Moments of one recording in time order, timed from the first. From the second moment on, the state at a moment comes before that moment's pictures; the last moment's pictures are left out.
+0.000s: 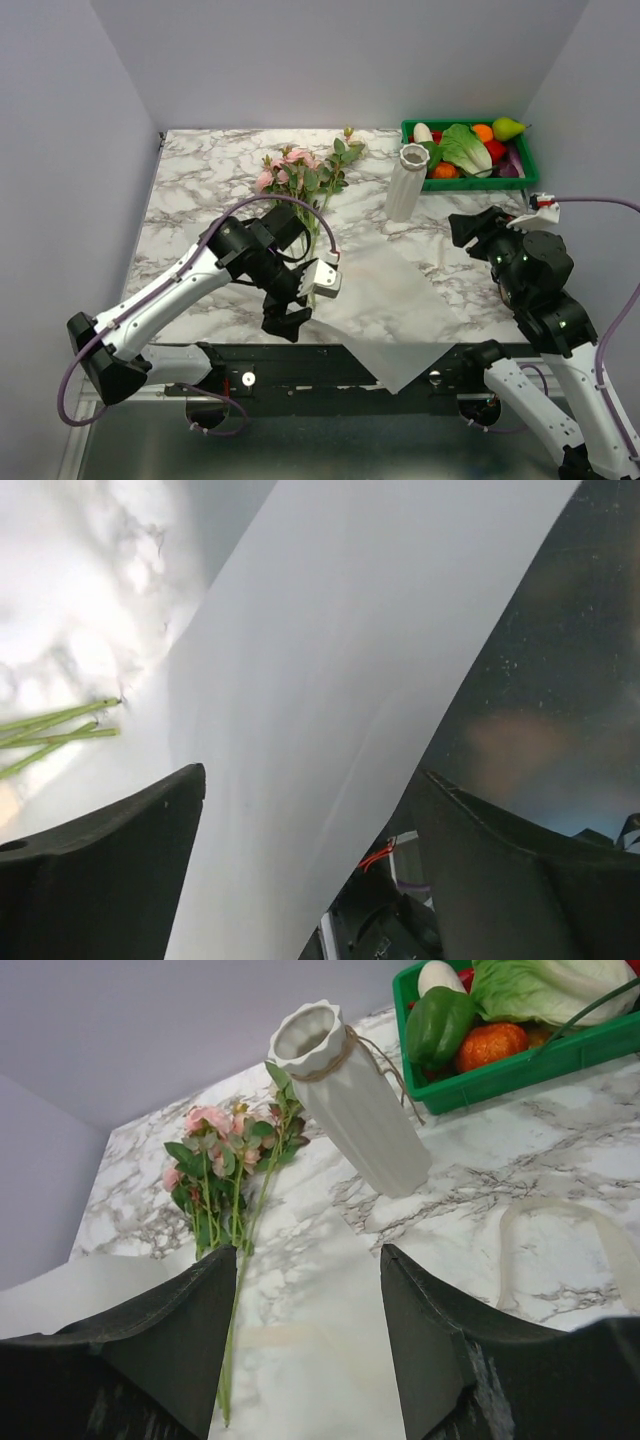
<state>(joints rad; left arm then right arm) -0.84 1.25 1.29 -1.33 0.72 0.68 0.37 0.56 0.89 -0.49 0.25 0.54</state>
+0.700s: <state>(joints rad) -0.78 1.13 1.77 -1.26 0.38 0.47 0.37 0.70 0.84 -0.46 0.21 0.49</state>
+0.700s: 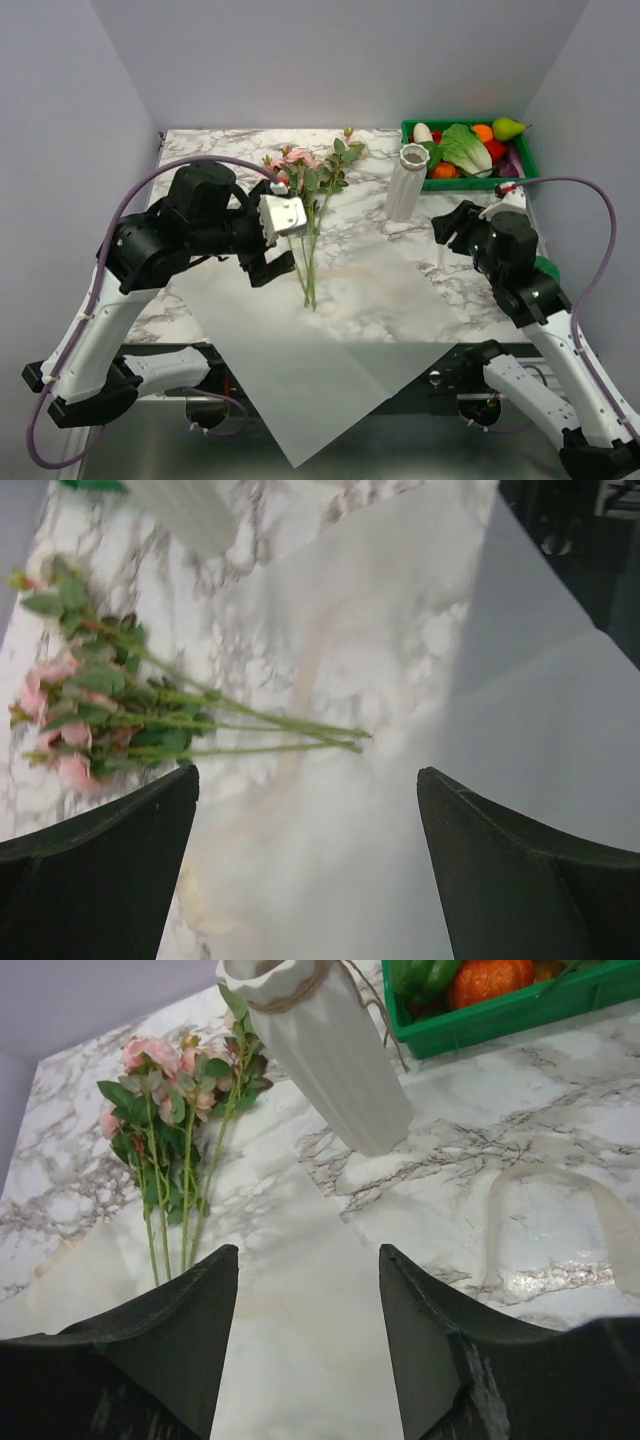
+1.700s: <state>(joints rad) -0.12 1.51 1.18 -0.75 0.30 0.16 0.69 1.92 1.68 -0.41 0.09 0.39</state>
